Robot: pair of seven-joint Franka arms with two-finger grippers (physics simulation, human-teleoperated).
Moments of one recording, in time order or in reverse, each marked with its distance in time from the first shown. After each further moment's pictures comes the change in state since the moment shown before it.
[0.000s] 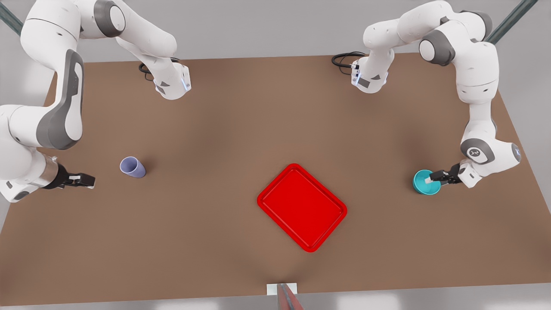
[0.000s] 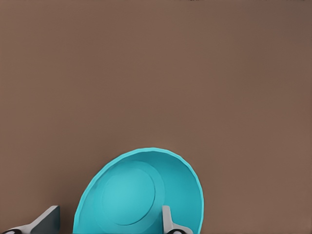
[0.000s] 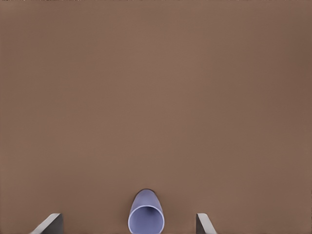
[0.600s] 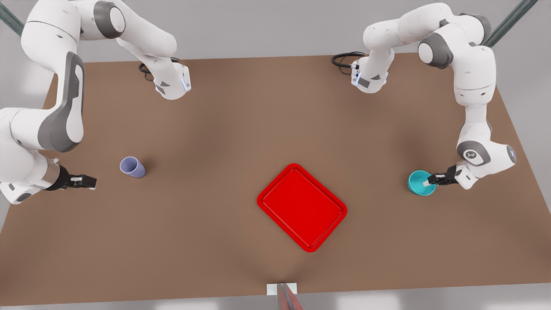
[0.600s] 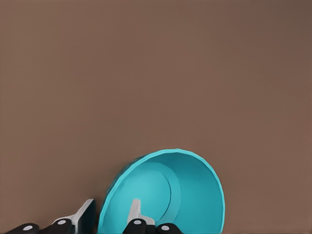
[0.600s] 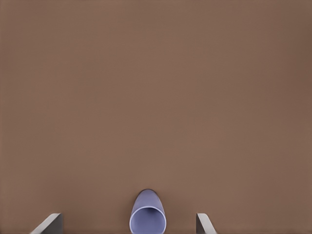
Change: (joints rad) left arm -0.012 0.027 0.000 0.000 -0.031 0.015 -0.007; right arm 0.002 0.012 0.000 0.002 0.002 0.000 0.007
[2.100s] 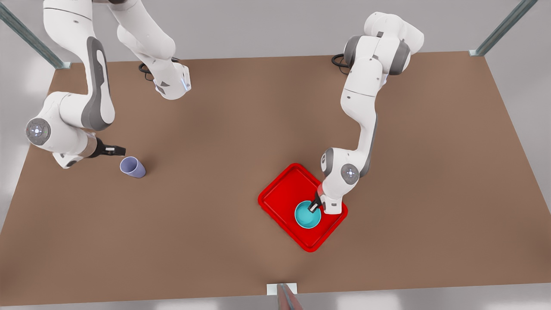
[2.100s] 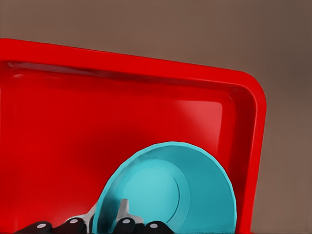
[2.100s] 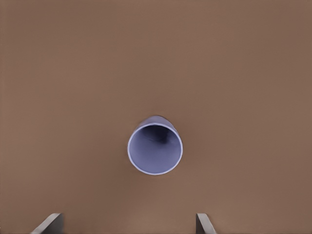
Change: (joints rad) left arm -0.850 0.218 0.000 0.339 0.059 0.316 -1.745; right arm -0.147 -0.357 0.070 -0.775 0.115 0.284 -0.026
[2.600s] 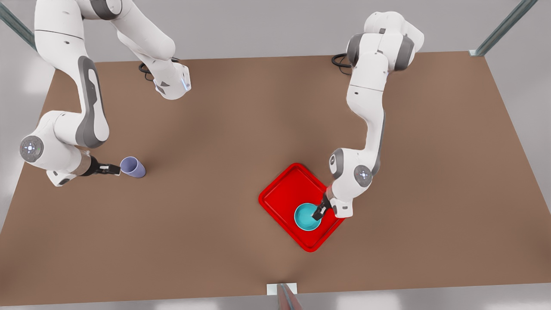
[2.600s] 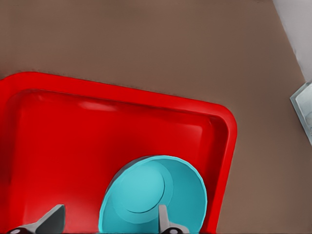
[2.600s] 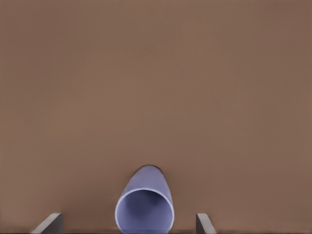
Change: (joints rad) left arm -0.007 -0.137 0.172 0.028 -0.049 -0.259 -0.018; right arm -0.049 0.183 -0.001 0.138 -0.032 0.080 0.000
